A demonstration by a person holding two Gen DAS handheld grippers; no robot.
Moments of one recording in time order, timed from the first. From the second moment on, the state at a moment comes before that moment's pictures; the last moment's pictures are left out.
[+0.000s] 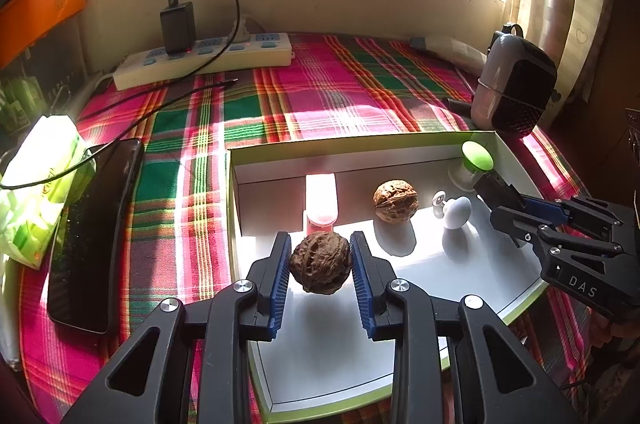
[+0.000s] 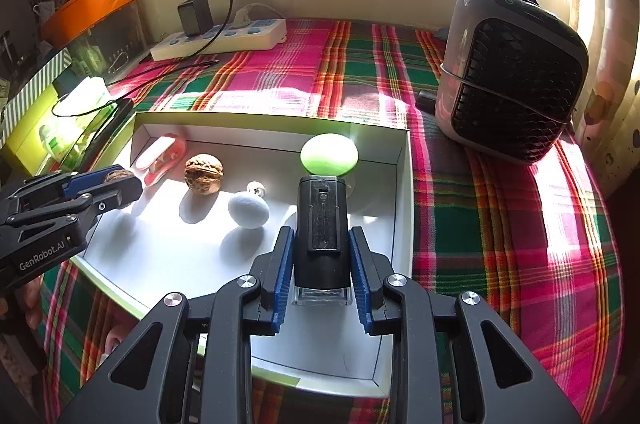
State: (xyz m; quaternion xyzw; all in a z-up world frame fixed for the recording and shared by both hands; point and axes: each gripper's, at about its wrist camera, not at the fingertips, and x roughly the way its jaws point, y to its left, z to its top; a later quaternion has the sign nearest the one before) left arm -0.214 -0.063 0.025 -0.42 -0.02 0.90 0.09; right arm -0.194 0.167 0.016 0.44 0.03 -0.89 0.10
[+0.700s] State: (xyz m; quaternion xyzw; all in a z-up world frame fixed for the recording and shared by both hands) left arm -0.223 -0.049 0.017 -0.43 0.02 0.90 0.08; right arm -0.198 0.161 0.013 0.45 0.04 -0.89 0.10
